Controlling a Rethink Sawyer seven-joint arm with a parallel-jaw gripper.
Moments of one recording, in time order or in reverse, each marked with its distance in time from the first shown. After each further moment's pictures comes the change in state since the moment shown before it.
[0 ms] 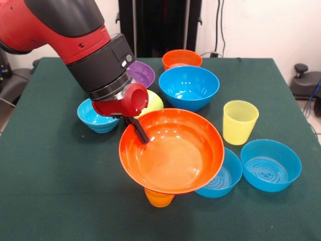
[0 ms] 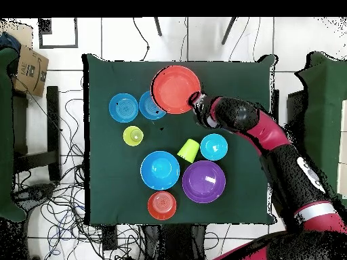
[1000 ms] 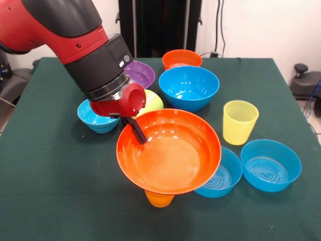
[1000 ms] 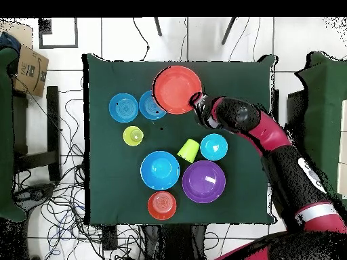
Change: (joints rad) arm -0.005 0.002 -0.001 0.000 0.000 0.000 0.000
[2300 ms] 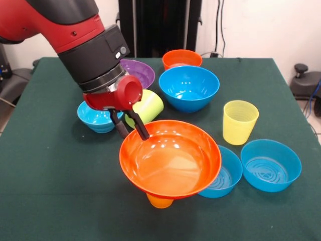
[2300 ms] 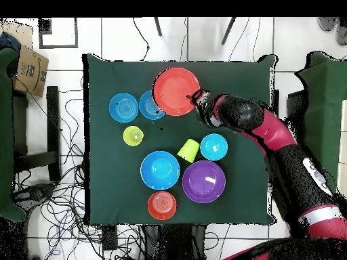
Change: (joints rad) arm 0.002 -0.046 -0.001 0.008 0.000 0.000 0.000
